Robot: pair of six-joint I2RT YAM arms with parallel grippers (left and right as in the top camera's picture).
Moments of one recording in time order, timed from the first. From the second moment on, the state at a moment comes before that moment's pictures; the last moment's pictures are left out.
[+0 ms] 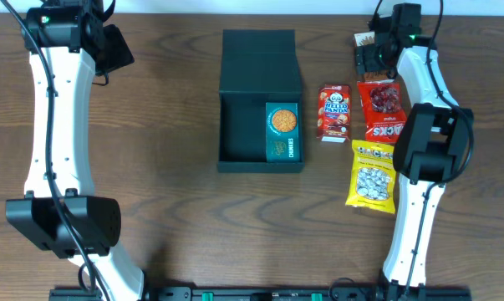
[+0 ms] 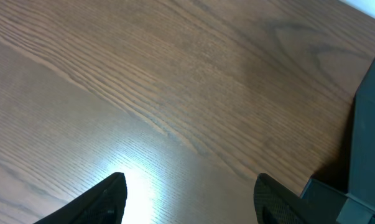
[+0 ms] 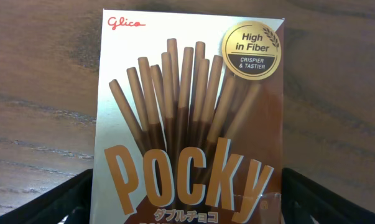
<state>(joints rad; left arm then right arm) 0.04 1.91 2.10 -1.31 -0.19 -0.40 -0.10 2.59 2.21 -0.66 -0.05 -0.23</state>
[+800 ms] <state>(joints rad) 0.04 1.91 2.10 -1.31 -0.20 -0.40 0.04 2.59 2.66 -1.06 -0.06 -0.07</state>
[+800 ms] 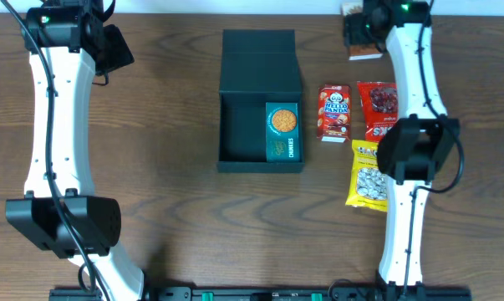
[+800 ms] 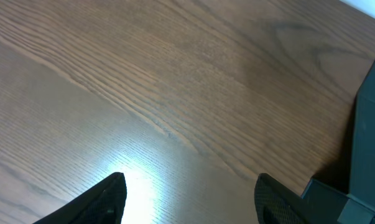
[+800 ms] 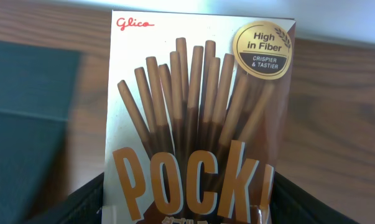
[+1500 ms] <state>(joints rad) 0.04 1.91 2.10 -1.29 -0.21 -0.32 0.42 2.54 2.74 -1.63 -0.15 0.17</state>
